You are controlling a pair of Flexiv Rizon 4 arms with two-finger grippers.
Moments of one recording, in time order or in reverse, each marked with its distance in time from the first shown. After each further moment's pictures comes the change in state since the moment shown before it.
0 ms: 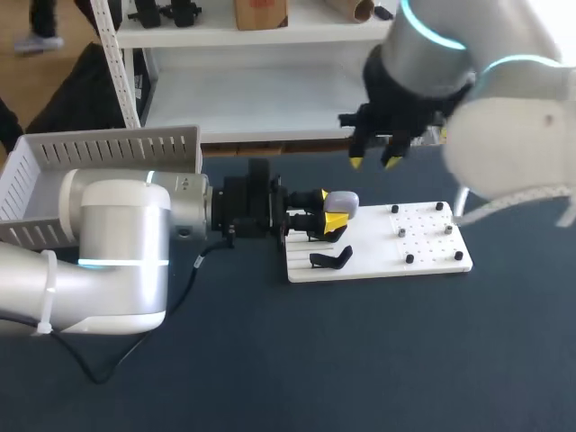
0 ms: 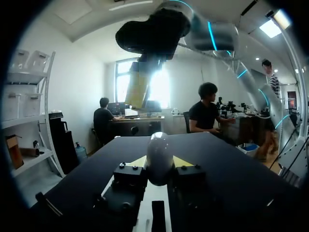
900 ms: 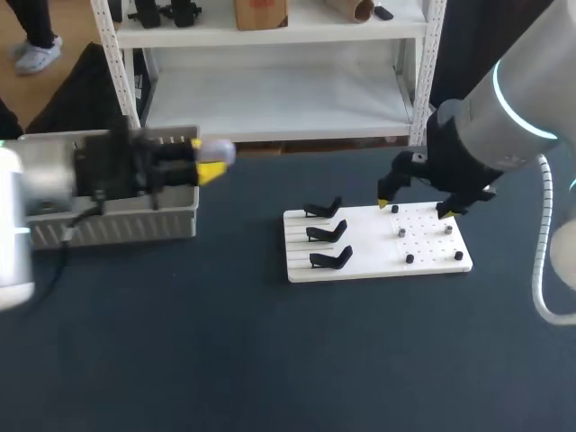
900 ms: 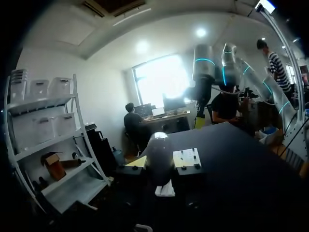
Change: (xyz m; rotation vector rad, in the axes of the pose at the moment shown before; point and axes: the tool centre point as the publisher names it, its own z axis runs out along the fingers) left arm -0.039 0.061 -0.207 -0.265 0.056 0.148; right arm 0.056 -0.048 0.018 -0.064 -0.080 0.137
